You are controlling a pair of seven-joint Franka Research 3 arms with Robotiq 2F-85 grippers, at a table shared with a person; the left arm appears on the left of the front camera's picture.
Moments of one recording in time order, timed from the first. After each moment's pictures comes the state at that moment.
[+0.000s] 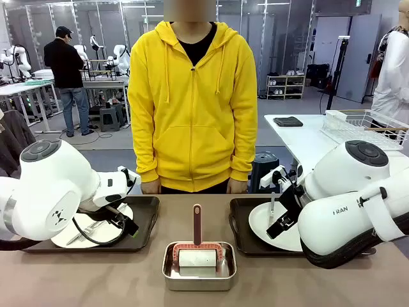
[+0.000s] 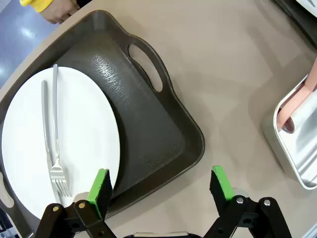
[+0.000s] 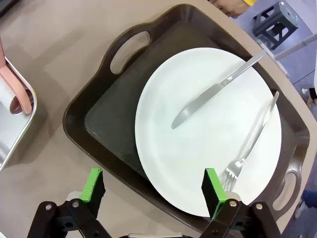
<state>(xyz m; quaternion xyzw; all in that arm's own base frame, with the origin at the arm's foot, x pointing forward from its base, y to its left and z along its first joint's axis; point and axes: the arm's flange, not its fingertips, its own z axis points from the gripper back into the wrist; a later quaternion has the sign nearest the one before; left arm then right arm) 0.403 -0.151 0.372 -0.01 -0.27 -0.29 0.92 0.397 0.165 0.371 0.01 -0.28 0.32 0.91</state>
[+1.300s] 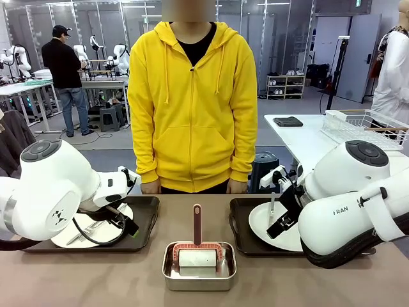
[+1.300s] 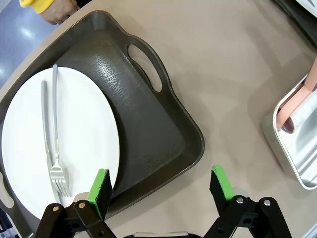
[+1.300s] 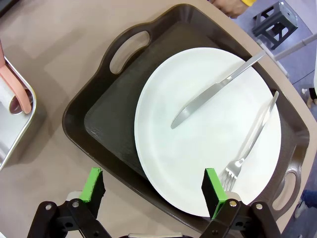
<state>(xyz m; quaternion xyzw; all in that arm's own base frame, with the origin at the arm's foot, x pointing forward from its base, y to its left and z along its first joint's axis) 0.403 -0.152 0.372 -0.01 -0.27 -0.29 0.92 0.397 0.164 0.371 0.01 -0.28 0.32 0.91</state>
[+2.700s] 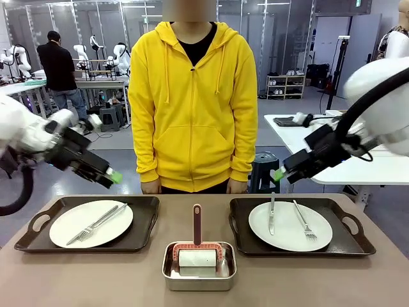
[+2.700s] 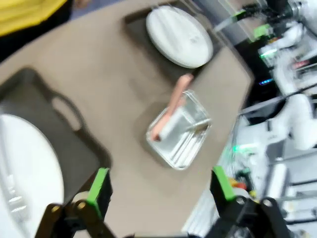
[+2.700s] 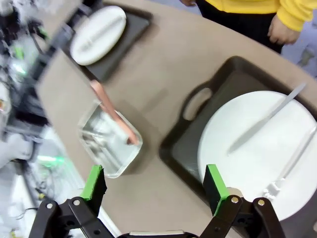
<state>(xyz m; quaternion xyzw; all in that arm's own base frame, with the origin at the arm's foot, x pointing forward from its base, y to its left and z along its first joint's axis) 0.441 -0.050 0.488 -0.40 -0.22 -0.31 0.84 0.458 0.086 0.491 0.36 -0.22 0.26 0.87</state>
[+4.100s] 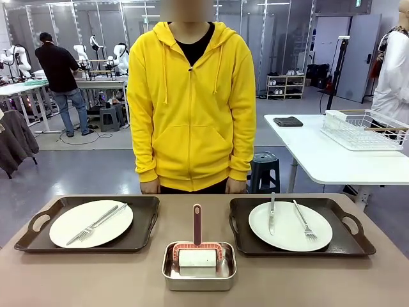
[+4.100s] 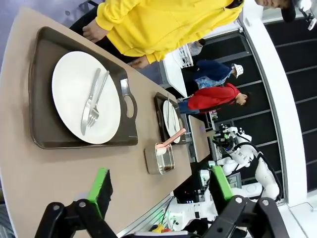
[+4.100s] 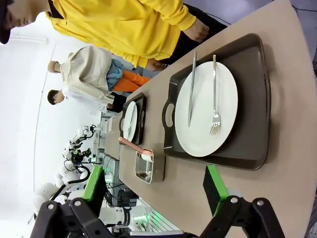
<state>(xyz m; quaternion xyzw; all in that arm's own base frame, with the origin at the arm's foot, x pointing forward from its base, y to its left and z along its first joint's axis) 0.306 0.298 0.437 -0.54 -0.29 0.08 0.78 0.380 -0.232 0.441 0.54 -0.24 -0.10 0.80</state>
